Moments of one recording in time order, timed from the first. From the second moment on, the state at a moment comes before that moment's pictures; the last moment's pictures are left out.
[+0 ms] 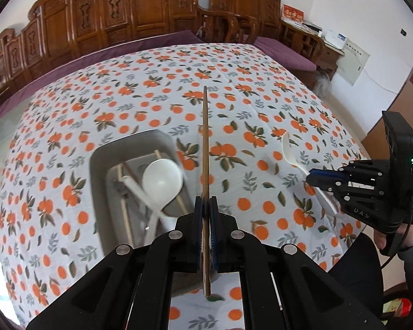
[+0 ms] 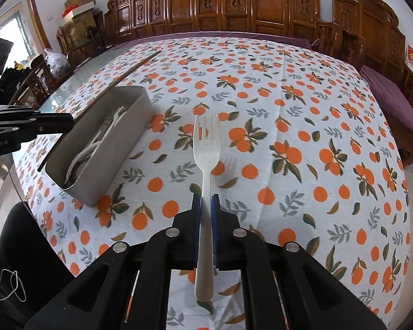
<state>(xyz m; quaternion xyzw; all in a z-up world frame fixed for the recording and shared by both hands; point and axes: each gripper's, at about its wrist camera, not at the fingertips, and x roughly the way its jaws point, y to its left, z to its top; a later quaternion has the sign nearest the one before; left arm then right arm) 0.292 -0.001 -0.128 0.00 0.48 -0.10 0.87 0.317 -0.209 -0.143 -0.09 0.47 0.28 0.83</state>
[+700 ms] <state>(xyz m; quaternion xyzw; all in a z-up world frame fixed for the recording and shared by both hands) 0.291 0.060 -0.175 -0.03 0.52 -0.05 0.85 0.313 -0.188 -0.142 -0.10 0.47 0.29 0.83</state>
